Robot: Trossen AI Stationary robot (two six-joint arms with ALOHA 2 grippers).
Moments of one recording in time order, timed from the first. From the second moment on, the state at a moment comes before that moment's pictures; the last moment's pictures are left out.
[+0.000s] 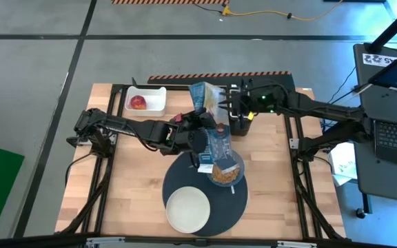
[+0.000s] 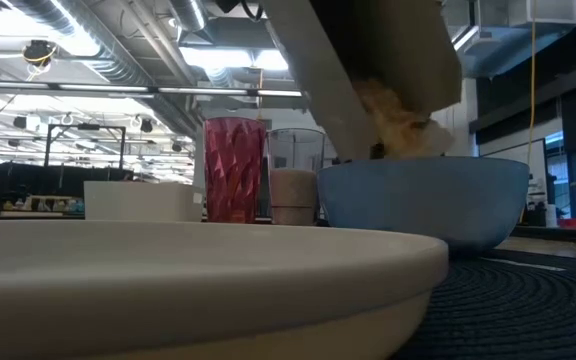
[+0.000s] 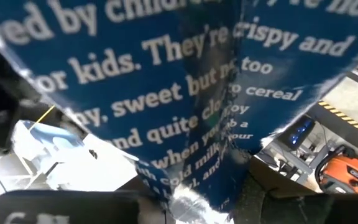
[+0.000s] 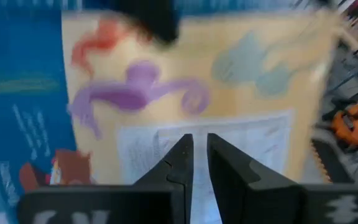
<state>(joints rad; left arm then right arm) -0.19 1.78 1.77 -0.71 -1.18 1.66 -0.22 1.28 1.26 -0.40 -0.04 -0.48</state>
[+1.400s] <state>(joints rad) -0.16 1.78 1.77 -0.64 -1.16 1.71 -0.22 1.30 1.26 -0.47 0.01 -0.54</state>
